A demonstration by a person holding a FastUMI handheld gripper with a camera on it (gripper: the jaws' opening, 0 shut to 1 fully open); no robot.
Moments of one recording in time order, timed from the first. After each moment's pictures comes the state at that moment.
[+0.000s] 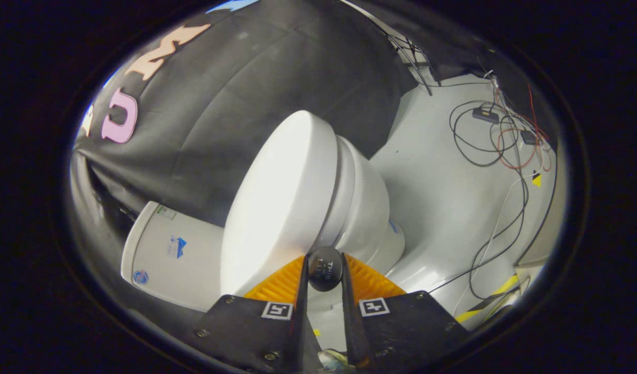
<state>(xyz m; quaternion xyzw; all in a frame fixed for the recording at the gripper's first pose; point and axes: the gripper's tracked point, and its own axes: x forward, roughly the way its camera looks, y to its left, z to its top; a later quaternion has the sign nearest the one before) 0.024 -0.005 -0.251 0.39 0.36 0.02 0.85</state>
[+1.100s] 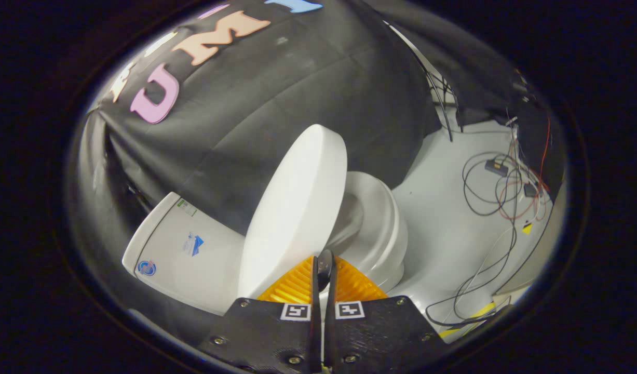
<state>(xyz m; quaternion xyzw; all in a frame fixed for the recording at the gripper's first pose) 0.025 0.014 -0.148 0.29 0.28 0.03 0.92</state>
